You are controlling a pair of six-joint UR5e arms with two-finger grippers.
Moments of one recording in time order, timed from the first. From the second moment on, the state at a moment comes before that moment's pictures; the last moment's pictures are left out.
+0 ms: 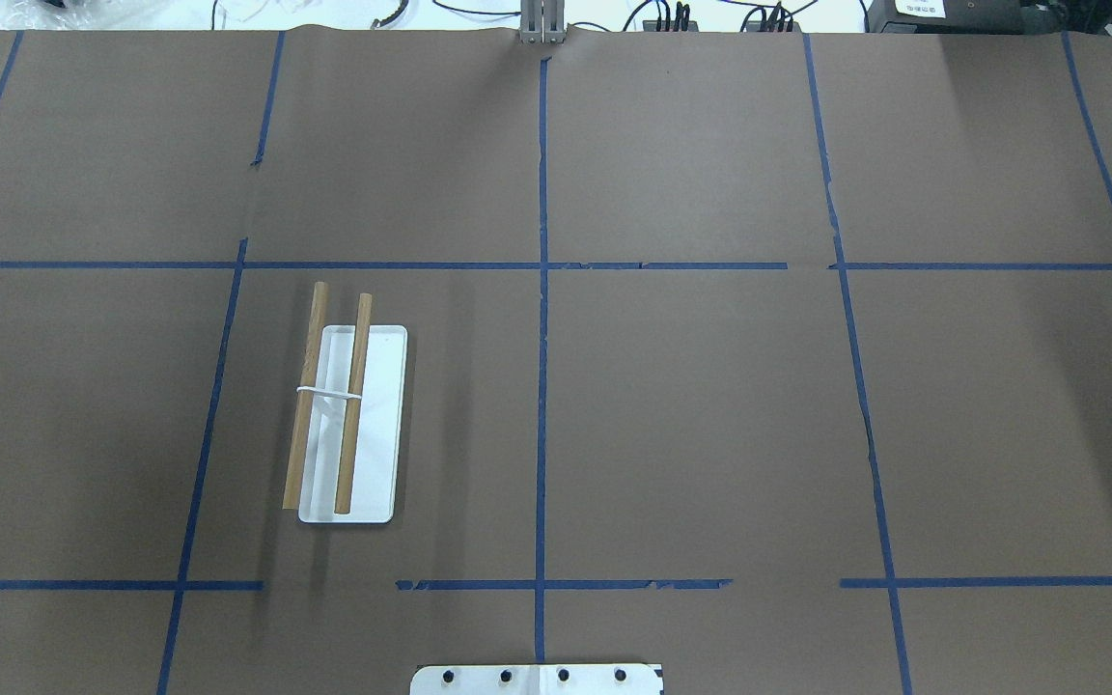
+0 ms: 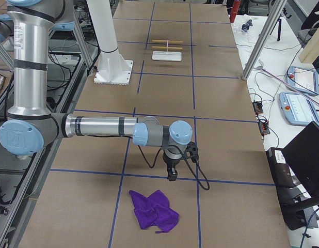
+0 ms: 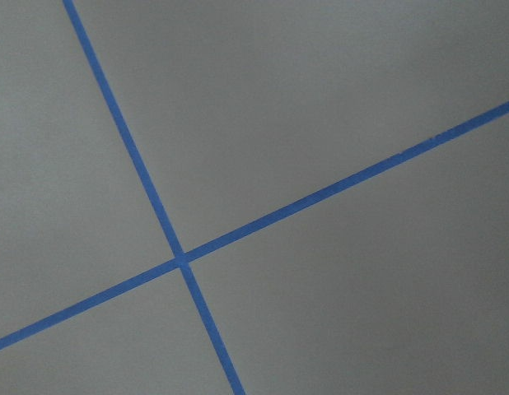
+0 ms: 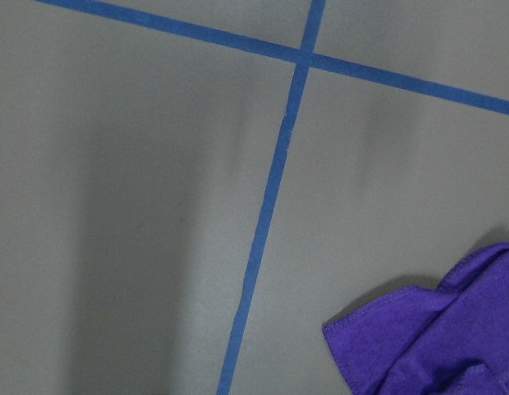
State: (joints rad) left arm -1.46 -1.62 -1.74 -1.62 -2.28 0.10; right arm 1.49 -1.67 1.67 -1.65 2.31 -0.20
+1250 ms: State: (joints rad) left arm -1.49 -1.66 -1.78 -1.39 -2.29 0.16; right arm 1.49 -1.80 1.29 -0.93 2.30 0.05
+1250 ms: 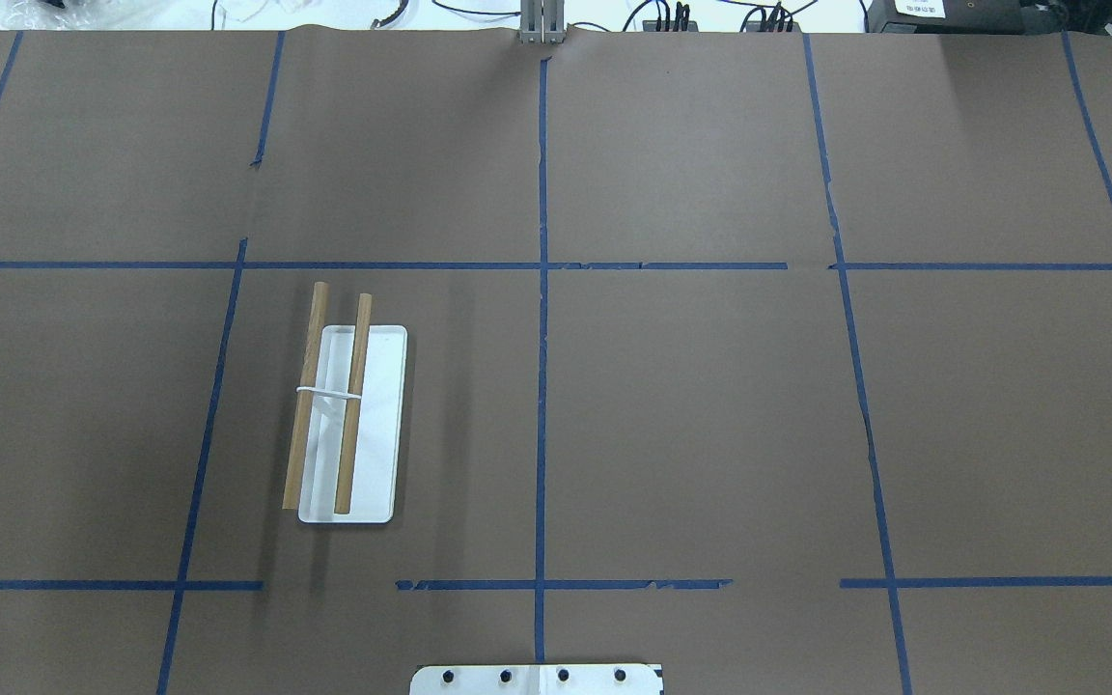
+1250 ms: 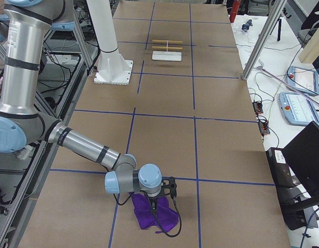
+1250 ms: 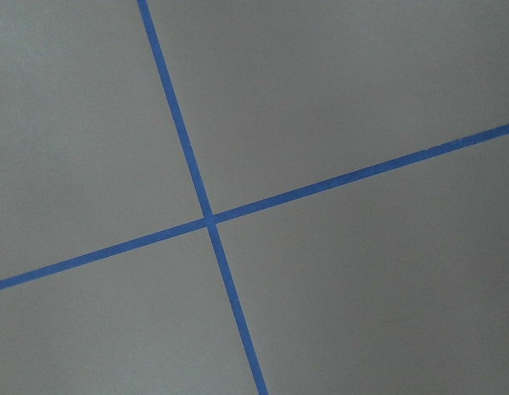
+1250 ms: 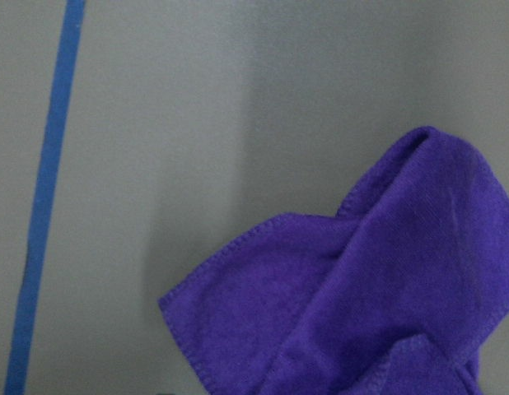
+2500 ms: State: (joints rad) left arm -1.49 -1.67 -1.79 -1.40 -2.35 0.16; right arm 1.49 -1.81 1.21 -0.86 2.24 0.12
